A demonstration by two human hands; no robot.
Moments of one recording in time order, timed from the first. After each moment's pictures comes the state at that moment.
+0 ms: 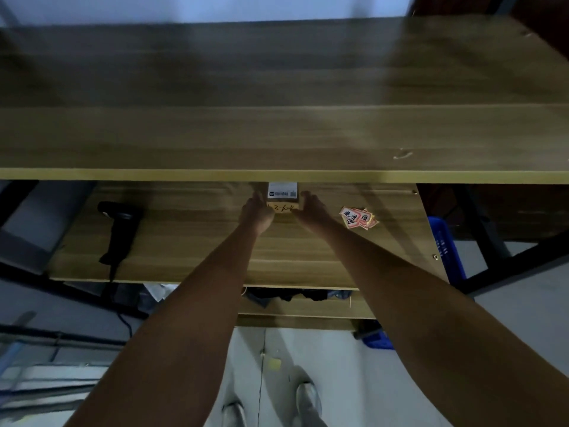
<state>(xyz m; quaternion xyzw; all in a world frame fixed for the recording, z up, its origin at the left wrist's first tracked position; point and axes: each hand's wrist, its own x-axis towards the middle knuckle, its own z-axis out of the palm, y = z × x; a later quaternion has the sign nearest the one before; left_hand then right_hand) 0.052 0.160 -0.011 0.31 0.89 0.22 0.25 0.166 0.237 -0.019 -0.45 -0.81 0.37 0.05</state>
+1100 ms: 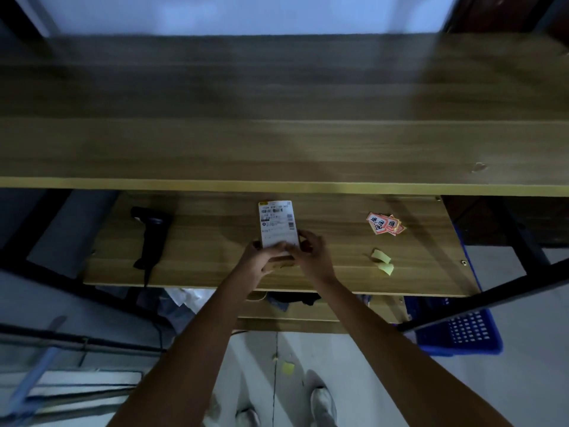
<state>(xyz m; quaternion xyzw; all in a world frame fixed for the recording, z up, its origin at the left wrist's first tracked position) 0.031 0.038 -0.014 0.10 0.63 0.55 0.53 0.142 0.115 -0.049 -0.47 -0.69 0.51 0.20</state>
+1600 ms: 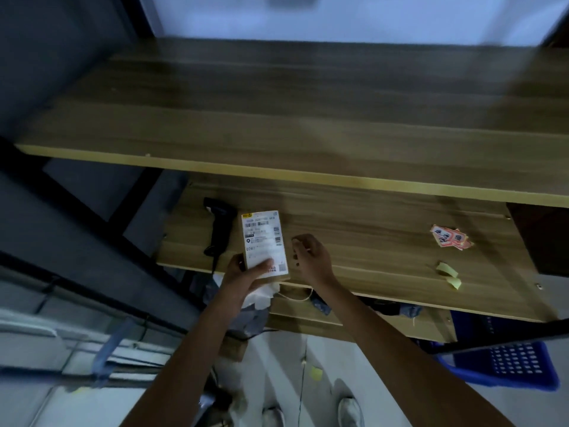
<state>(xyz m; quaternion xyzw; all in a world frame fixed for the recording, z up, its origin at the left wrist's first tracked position) -0.069 -0.110 -0.013 0.03 0.65 0.63 0.44 0.028 0.022 -0.036 -0.43 -0.67 0.57 0.20</state>
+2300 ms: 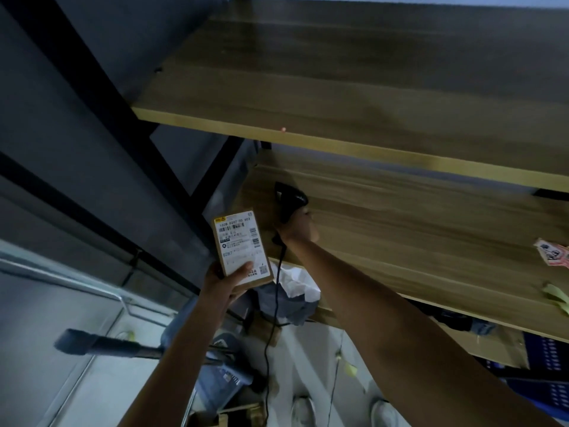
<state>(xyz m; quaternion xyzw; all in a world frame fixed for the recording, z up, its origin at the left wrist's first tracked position) -0.171 -0.248 -0.031 -0.01 0.68 0.65 0.34 -0.184 -0.043 -0.079 -0.51 -0.78 0.36 0.01</state>
